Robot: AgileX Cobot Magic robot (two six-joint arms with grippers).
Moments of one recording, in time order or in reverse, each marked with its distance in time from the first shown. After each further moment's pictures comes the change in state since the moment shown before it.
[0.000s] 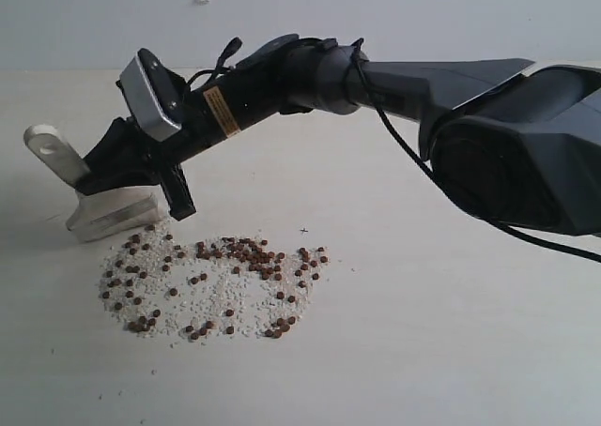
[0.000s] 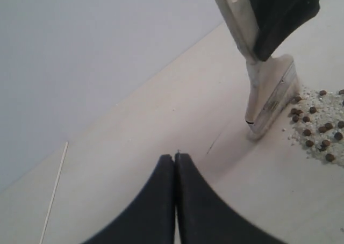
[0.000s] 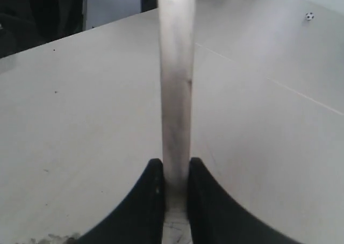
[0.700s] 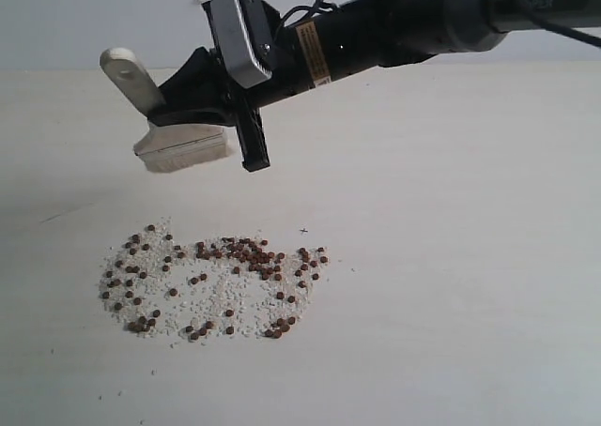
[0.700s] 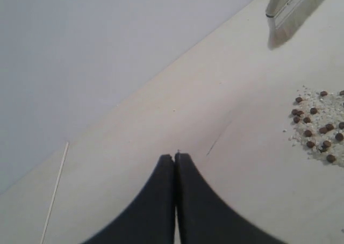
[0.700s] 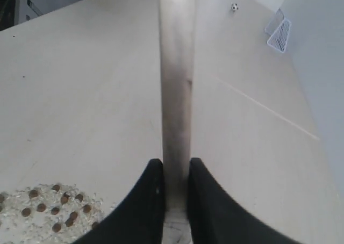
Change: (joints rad) left arm 0.000 0.000 0.000 0.000 -0.002 0.000; right arm -0.133 -0.405 0.517 0.089 0.111 -0.290
